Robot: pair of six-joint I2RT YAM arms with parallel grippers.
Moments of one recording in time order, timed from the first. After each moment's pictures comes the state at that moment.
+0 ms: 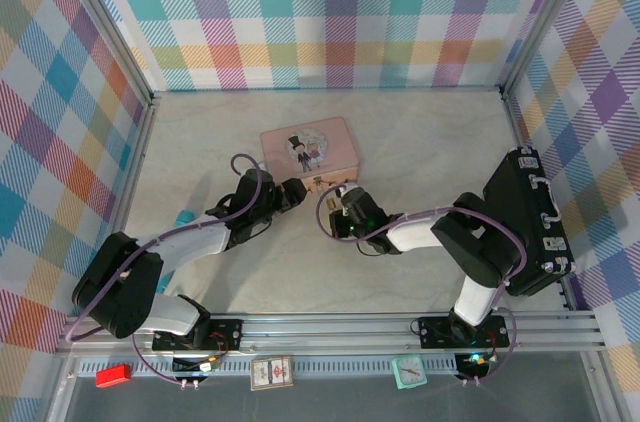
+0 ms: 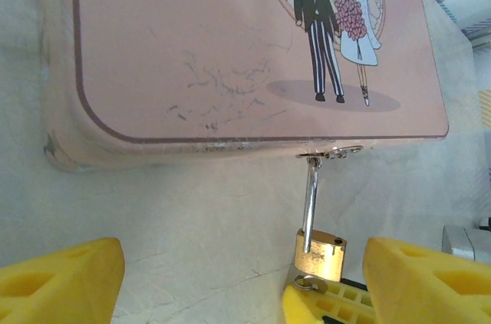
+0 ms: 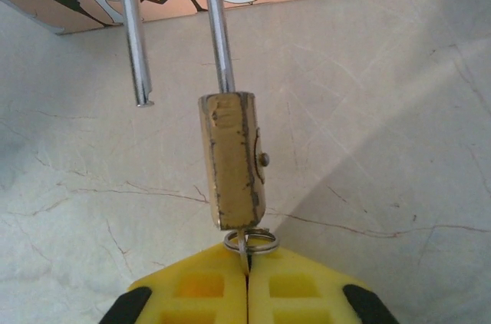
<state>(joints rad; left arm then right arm) -0.55 1.37 0.63 0.11 -0.01 -0.89 0.79 1.75 0.68 0.32 0.00 0.53</state>
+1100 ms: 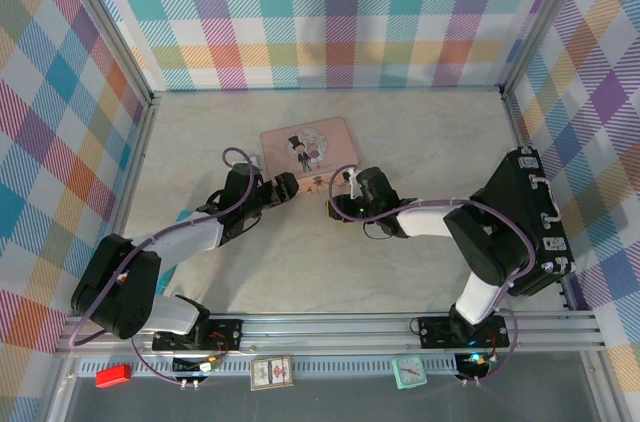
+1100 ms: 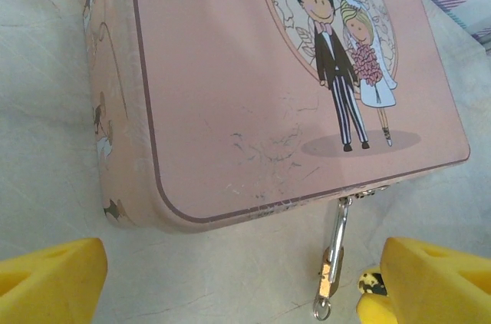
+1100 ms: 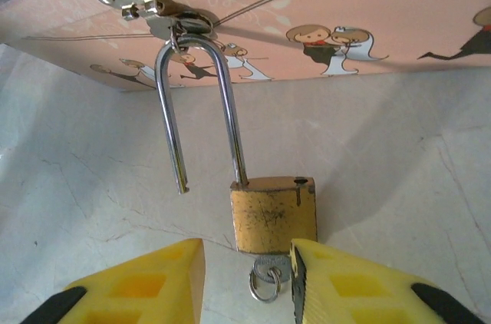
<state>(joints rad) -0.45 1.38 0.63 0.13 0.04 -0.75 0.66 1.72 0.75 0.27 -0.25 0.50</state>
